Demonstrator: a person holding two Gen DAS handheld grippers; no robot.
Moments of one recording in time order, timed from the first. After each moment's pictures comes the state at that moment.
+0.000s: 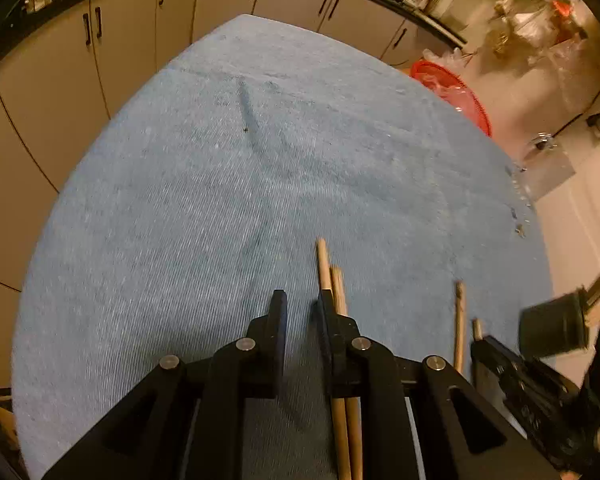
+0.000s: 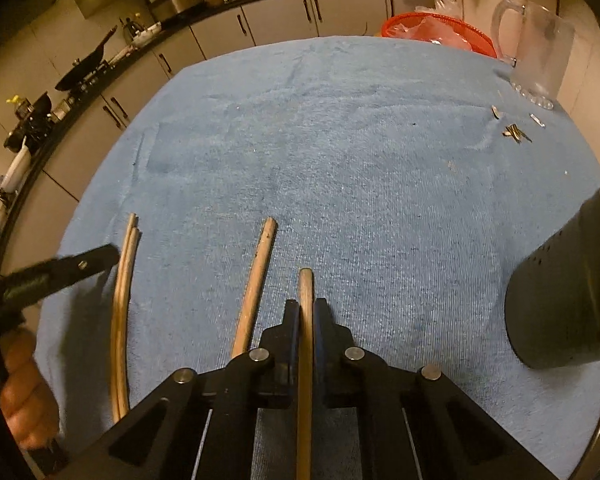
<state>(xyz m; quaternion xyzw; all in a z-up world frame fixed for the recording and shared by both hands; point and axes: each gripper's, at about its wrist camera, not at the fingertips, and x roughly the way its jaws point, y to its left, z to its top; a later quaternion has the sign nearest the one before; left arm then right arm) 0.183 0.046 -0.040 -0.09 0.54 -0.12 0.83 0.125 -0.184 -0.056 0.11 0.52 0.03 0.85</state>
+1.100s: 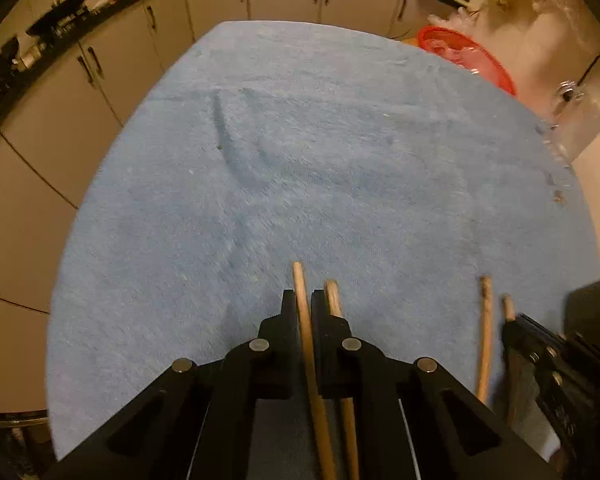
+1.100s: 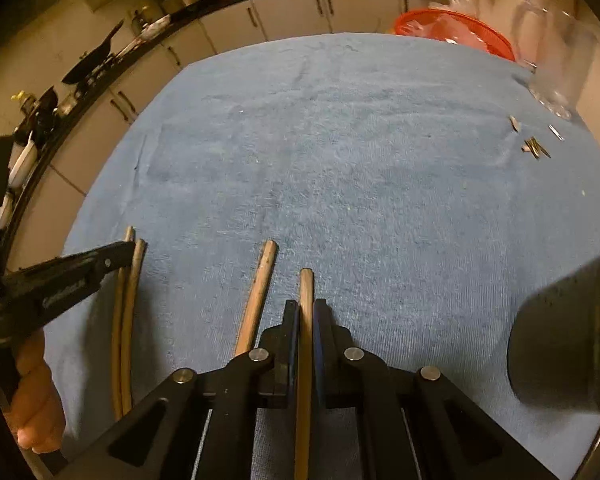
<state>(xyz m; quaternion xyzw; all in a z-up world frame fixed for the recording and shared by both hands) 0.189 -0.013 -0.038 0.00 0.56 -0.09 0.83 0.144 -0.189 -0.053 0.10 0.53 0.06 0.84</state>
